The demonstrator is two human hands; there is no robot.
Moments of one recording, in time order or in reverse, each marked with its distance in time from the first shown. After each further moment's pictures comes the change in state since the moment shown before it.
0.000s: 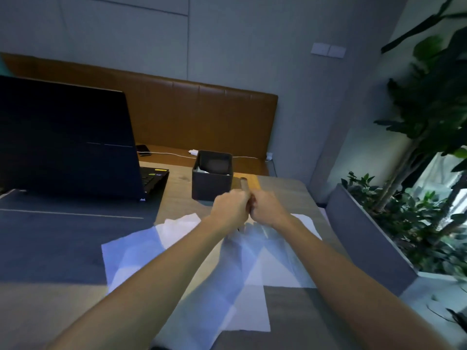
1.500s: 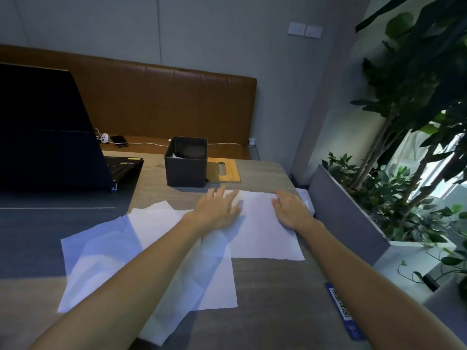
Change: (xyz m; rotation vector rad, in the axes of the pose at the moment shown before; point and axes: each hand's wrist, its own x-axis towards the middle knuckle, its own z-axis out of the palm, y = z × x) left_hand -0.010 0.005 0.043 -0.033 -0.336 0.073; right_hand -0.051 0.136 -0.001 -0.132 0.075 0.221
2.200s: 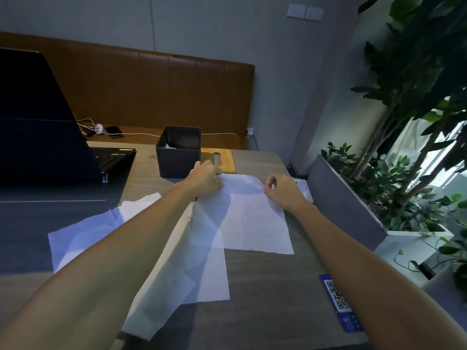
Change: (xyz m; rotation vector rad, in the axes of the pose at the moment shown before) left_hand 0.042 -0.020 -0.034 -0.054 0.132 -0.083; right_hand 0.015 -0.011 -0.017 0.239 0.044 -0.001
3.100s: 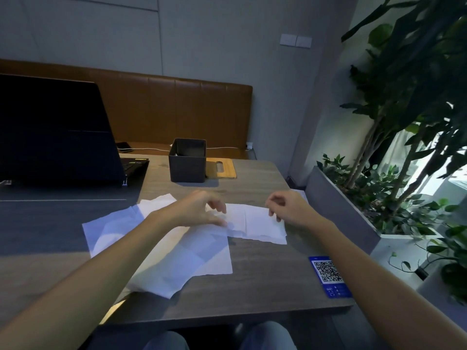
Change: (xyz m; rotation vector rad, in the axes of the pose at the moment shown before) left_hand -0.128 0.001 -0.018 -0.221 -0.106 0.253; right_hand -0.101 -0.014 -0.042 0.193 -0.138 -0.137
